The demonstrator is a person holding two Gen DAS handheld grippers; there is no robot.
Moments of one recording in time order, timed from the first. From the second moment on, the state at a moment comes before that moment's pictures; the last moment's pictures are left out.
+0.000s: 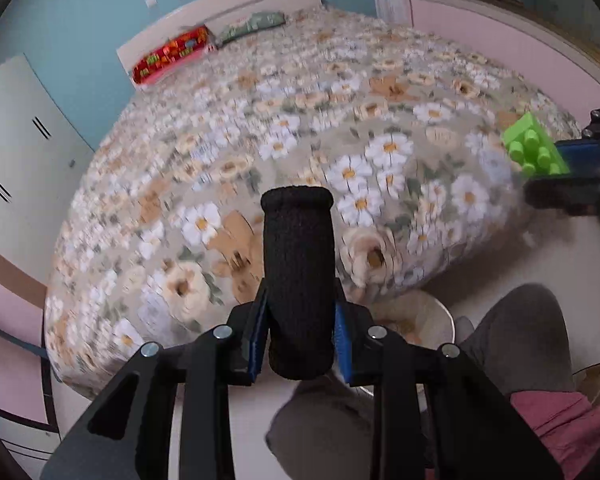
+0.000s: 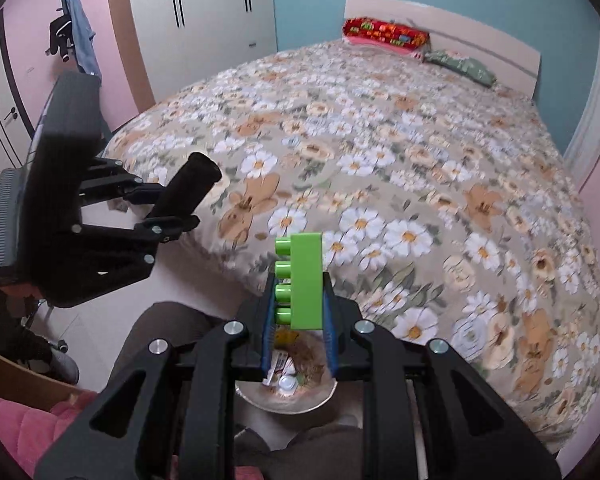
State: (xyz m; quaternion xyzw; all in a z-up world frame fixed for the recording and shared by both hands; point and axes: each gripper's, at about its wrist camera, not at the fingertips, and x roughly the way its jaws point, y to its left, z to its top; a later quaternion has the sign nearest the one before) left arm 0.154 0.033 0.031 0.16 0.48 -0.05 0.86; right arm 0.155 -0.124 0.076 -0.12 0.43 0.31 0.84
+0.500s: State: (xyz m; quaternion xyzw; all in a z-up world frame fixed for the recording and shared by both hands) left arm 0.148 0.041 -0.102 0.13 0.56 -0.06 0.81; right arm 0.155 -0.107 -0.056 -0.10 0.52 0.31 0.79
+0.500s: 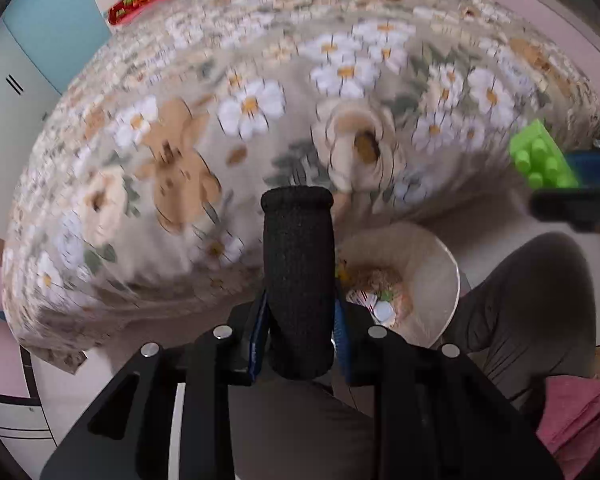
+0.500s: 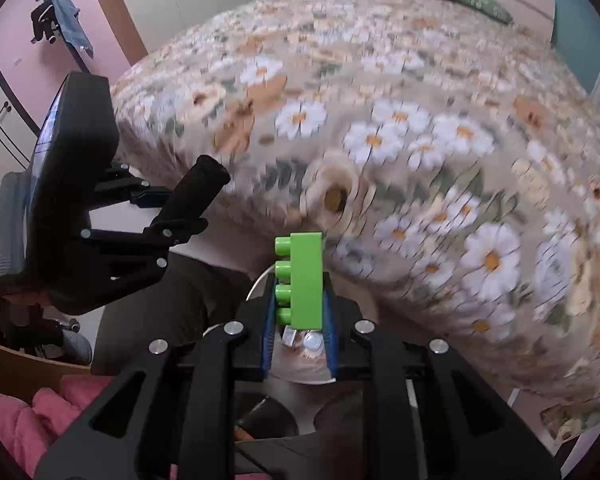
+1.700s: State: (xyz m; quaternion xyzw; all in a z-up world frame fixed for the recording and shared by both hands) left arm 0.175 0.008 -0.327 0.08 0.70 -0.09 0.71; right arm 0.184 -0.104 -0.320 -0.03 0.69 0.24 0.68
